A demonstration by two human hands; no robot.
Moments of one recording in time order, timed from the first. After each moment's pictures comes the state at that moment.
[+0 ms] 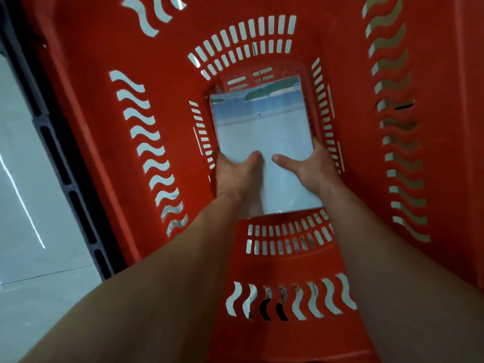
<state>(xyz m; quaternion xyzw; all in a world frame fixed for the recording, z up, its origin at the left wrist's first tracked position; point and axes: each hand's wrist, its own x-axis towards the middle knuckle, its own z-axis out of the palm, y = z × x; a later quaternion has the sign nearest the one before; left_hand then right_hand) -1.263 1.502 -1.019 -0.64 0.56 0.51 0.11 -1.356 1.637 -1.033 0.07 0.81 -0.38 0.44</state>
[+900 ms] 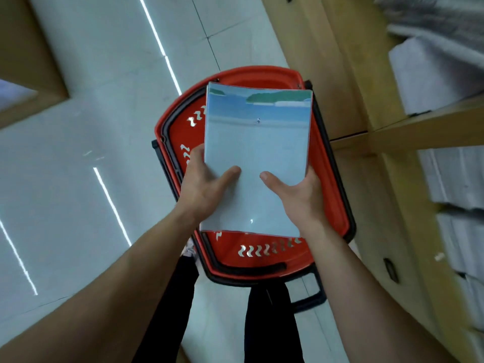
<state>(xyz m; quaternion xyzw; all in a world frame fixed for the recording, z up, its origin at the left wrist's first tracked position) -1.284 1.437 -0.689 -0.41 0.72 0.54 0.16 -1.339 1.623 -0.709 0.17 0.76 -0.56 0.30</state>
